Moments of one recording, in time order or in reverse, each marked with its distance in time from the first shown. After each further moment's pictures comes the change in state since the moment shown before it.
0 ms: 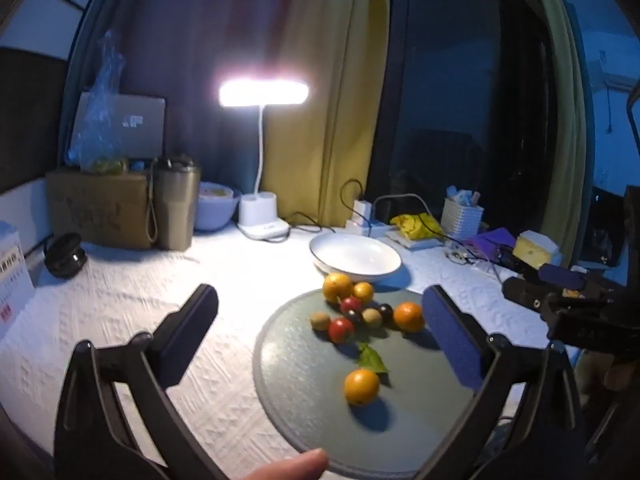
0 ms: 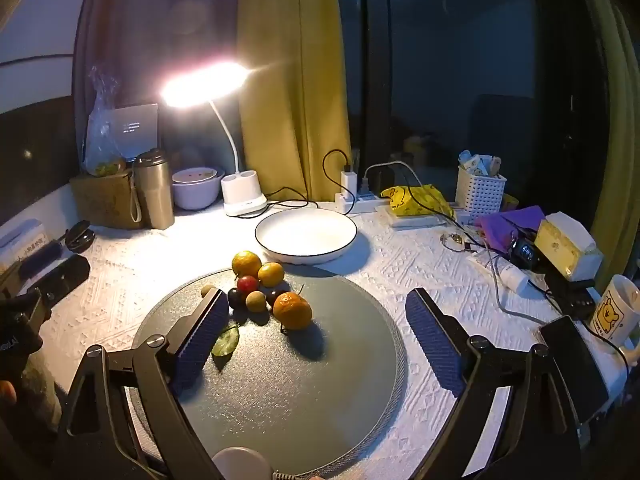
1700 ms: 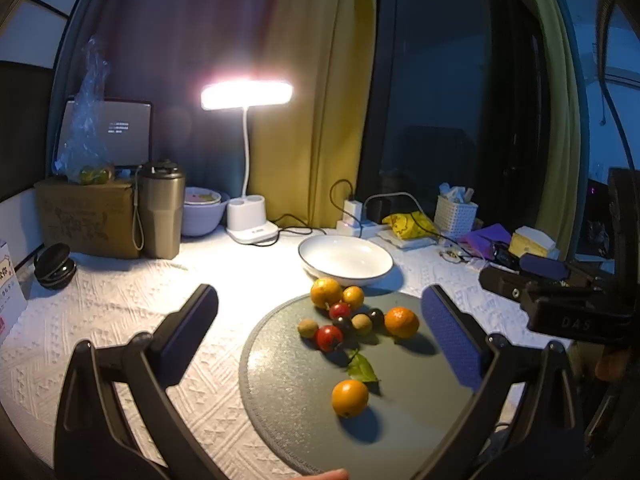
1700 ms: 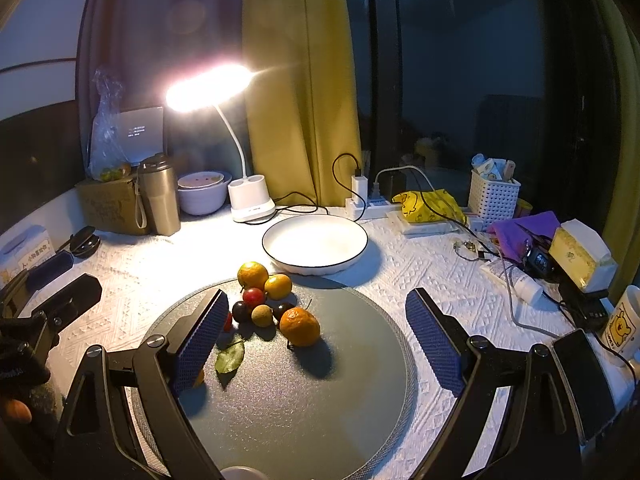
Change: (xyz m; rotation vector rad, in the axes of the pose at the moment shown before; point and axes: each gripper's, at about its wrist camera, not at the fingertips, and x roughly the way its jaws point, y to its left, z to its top) left arm 0.010 -0.008 0.007 0.024 0.037 -0.019; right arm 0.010 0.000 0.006 -0.001 -0.011 0.033
